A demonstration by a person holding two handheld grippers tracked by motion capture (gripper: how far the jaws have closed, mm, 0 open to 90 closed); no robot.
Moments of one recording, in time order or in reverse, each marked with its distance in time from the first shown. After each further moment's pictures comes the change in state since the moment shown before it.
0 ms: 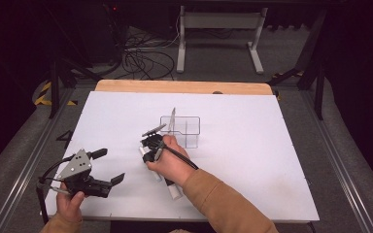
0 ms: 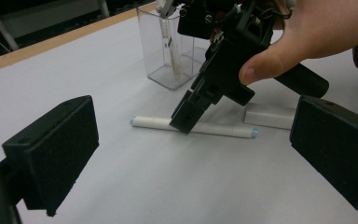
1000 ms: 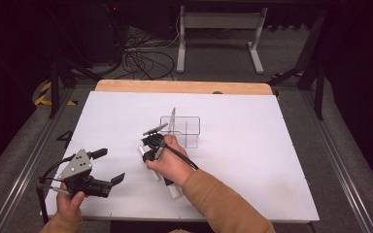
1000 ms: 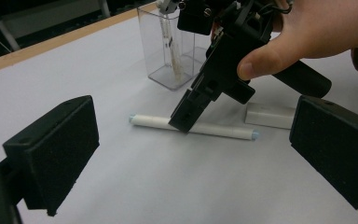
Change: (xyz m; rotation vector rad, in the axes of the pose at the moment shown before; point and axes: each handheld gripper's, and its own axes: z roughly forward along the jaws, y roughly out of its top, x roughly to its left) left arm 0.000 0.000 0.000 -0.001 0.003 0.001; right arm -0.002 0.001 -0.001 -0.005 0.032 0.040
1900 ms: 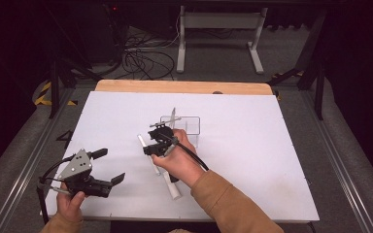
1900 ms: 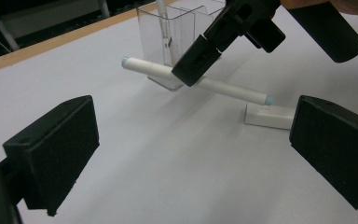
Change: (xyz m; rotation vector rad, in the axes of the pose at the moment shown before) left arm 0.000 0.000 0.001 -0.001 -0.002 0.000; right arm -0.002 0.000 -0.053 -0.179 0.099 -0.010
